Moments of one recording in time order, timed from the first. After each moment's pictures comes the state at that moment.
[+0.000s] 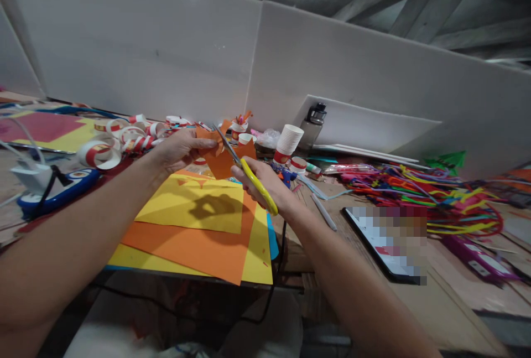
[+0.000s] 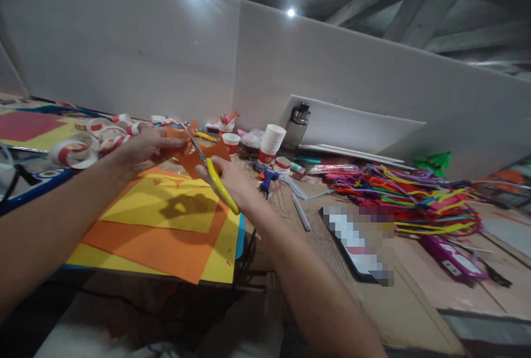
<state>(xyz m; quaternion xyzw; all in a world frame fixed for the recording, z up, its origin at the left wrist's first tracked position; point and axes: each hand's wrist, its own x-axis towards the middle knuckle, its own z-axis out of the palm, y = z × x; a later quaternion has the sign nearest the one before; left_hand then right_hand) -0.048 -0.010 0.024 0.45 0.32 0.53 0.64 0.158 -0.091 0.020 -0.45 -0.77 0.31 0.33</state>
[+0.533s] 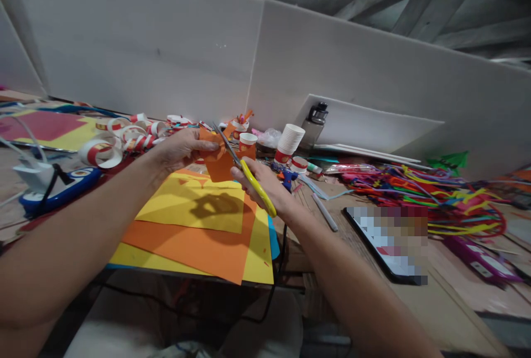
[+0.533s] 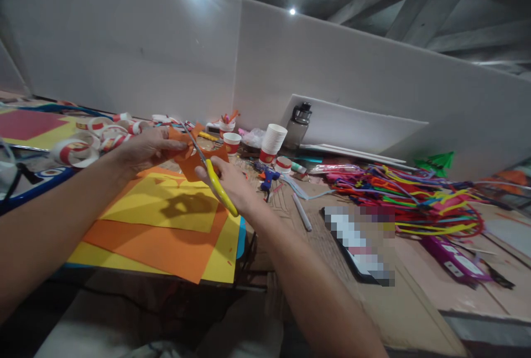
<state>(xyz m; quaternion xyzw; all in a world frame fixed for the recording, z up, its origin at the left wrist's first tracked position) -0.053 -0.010 0.022 0.53 0.31 0.48 0.63 0.156 -0.091 0.014 -0.44 -0.80 0.26 0.33</state>
